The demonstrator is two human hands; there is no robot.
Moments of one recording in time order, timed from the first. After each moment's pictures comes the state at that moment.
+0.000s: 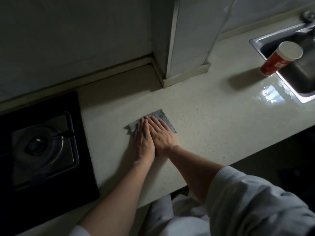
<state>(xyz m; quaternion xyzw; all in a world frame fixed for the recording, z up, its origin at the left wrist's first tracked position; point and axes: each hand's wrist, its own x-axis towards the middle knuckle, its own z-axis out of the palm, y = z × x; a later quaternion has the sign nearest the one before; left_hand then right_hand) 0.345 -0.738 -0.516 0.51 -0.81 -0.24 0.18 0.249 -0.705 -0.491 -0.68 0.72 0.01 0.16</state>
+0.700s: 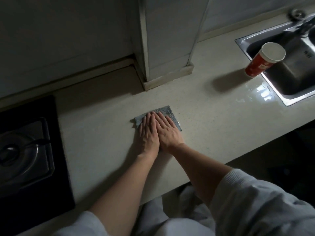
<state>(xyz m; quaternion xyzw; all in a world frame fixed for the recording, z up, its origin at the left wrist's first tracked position) 0.250 -0.720 -0.518 0.45 -0.86 -0.19 0.14 0.151 -0.677 -0.489 -0.65 0.74 0.01 0.16</state>
